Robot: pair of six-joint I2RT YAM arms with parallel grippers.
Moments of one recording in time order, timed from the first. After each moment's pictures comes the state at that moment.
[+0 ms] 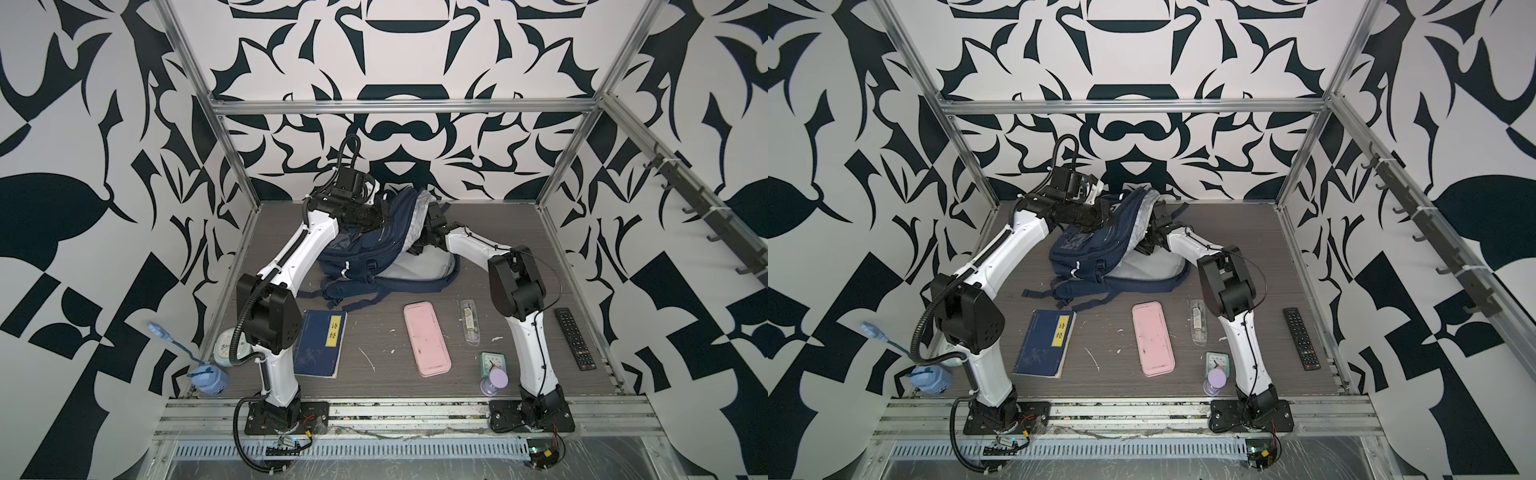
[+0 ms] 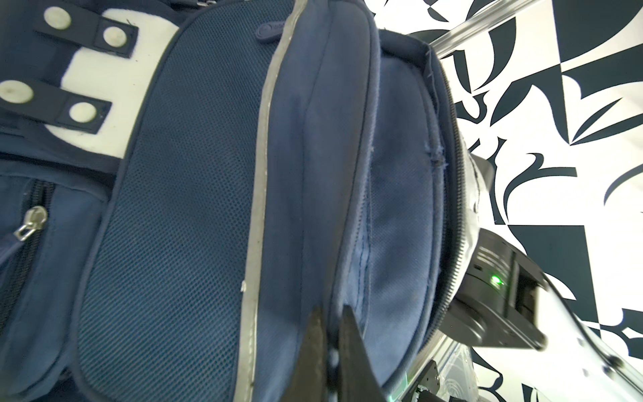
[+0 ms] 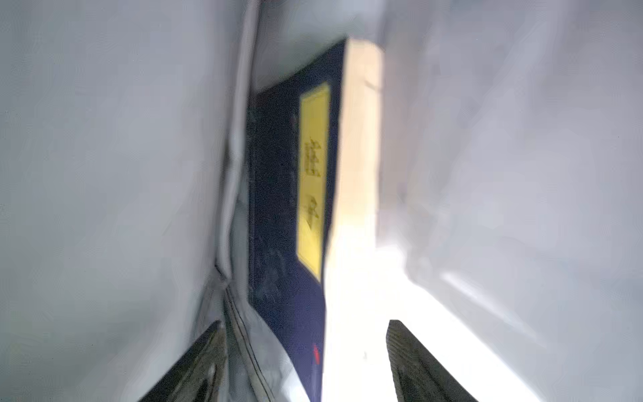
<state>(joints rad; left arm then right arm) -0.41 1.87 1.85 -0.74 0.50 -0.53 0.44 2.25 1.76 -0.30 -0.51 0.81</state>
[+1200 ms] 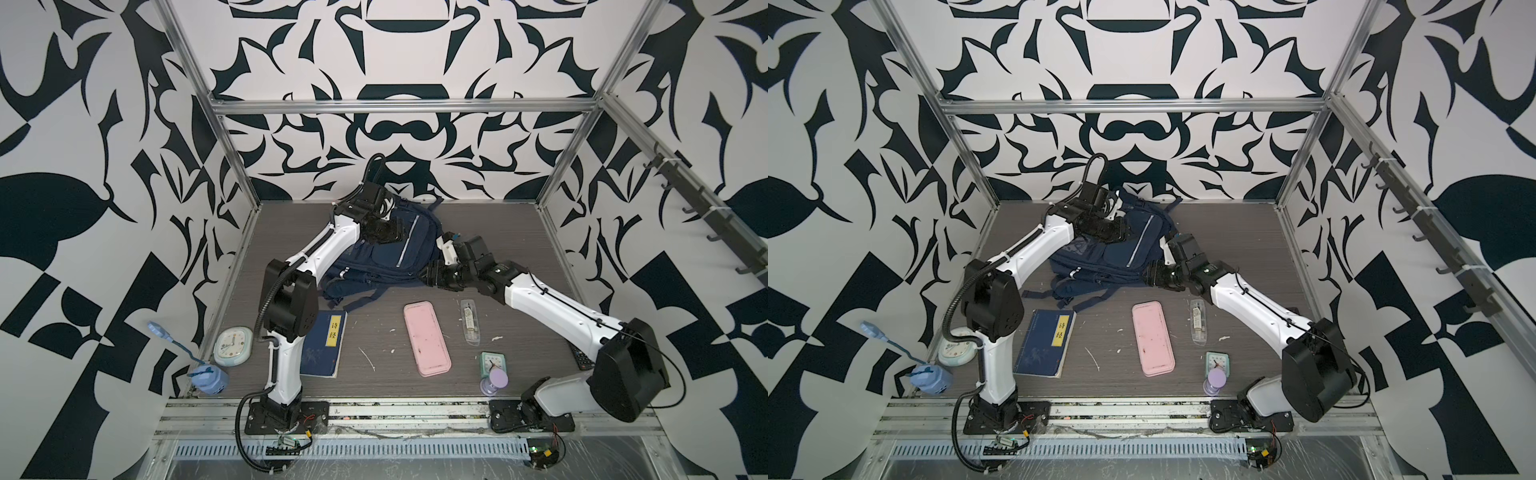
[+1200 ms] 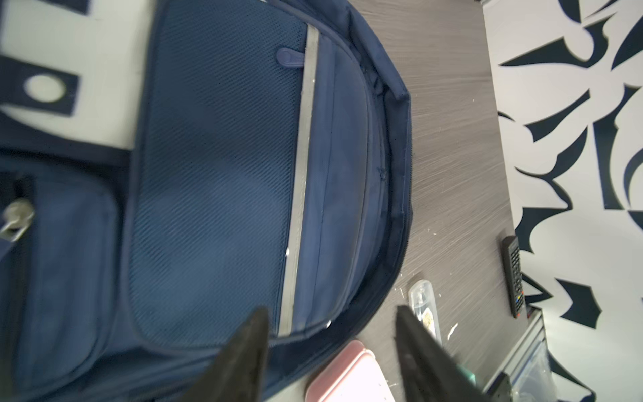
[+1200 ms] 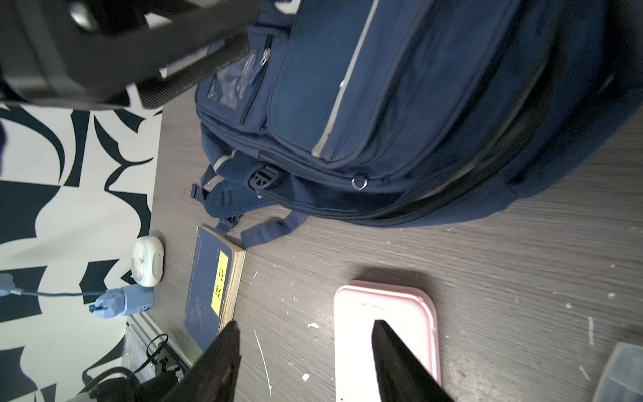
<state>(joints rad) -0.49 1.98 1.82 -0.74 0.35 -0.43 0.58 1.42 1.04 -0.40 -0.31 0.67</state>
